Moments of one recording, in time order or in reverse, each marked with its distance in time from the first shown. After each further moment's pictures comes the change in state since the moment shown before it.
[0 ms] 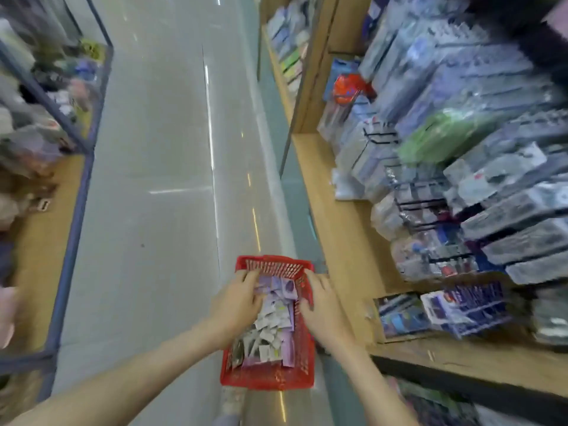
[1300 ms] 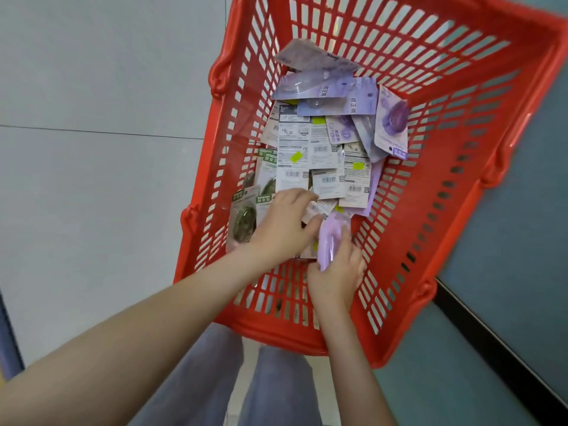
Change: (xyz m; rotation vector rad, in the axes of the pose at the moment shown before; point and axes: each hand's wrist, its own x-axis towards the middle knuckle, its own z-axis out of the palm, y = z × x) left_hand 0.169 -0.273 0.458 -0.229 -0.133 -0.230; right_hand 0.116 0.320 0.460 0.077 -0.156 0.489
